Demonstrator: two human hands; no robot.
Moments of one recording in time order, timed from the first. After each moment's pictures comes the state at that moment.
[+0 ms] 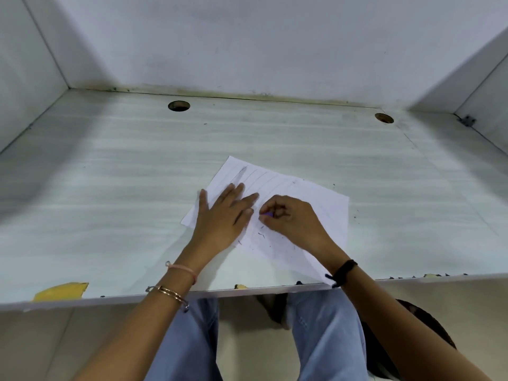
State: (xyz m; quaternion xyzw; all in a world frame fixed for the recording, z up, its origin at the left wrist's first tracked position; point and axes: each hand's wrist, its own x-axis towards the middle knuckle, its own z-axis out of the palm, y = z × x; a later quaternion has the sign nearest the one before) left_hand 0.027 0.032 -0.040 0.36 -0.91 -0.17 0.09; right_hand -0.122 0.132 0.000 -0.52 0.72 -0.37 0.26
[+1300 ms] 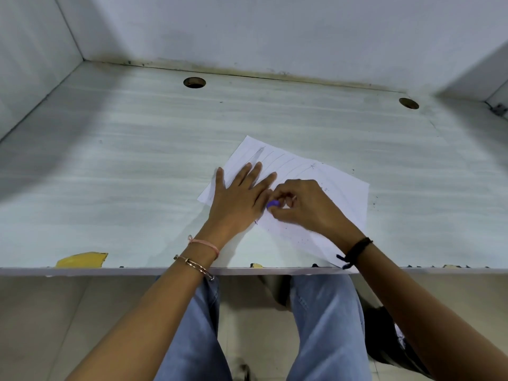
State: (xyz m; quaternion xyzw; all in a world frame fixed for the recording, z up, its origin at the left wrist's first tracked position) left_hand 0.023 0.033 -0.046 0.36 -0.93 -0.08 0.05; right_hand -0.110 0.130 0.015 -0.66 0.69 -0.25 0.19
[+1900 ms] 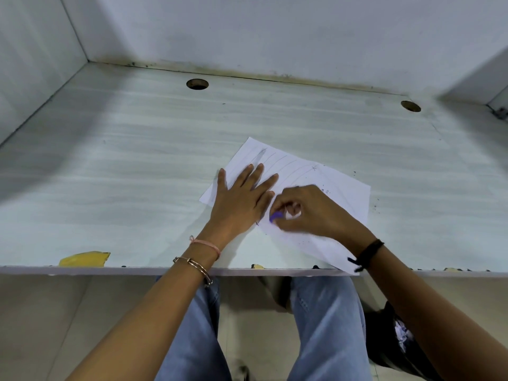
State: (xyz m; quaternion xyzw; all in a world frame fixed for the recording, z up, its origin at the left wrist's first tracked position) left_hand 0.023 0.033 -0.047 0.36 -0.93 -0.09 0.07; right_hand -0.118 0.135 0.020 -0.69 0.65 -0.20 0.23
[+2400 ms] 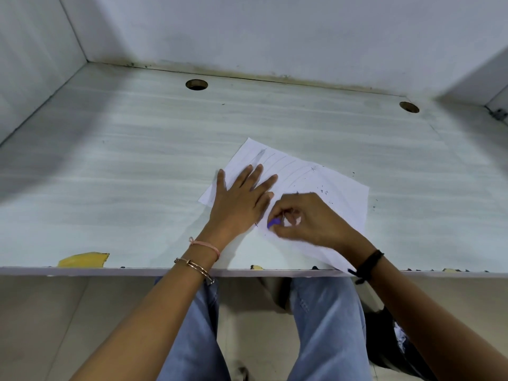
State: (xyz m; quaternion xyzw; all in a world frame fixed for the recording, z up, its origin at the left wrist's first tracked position) left_hand 0.023 0.033 -0.046 0.36 -0.93 -0.08 0.07; right_hand -0.113 0.144 0.018 -0.69 0.64 -0.22 0.25
